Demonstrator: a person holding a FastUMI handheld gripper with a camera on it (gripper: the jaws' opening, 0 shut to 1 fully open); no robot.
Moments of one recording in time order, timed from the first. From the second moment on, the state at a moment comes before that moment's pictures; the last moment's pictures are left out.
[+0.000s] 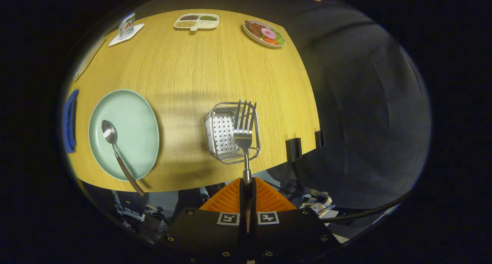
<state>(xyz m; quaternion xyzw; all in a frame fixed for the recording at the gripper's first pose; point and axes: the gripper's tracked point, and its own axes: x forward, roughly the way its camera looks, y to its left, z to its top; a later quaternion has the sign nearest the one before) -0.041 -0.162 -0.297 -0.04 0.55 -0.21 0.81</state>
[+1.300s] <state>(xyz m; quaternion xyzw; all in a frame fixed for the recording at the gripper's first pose) -0.022 -0.140 -0.244 -0.10 0.51 -0.16 0.84</state>
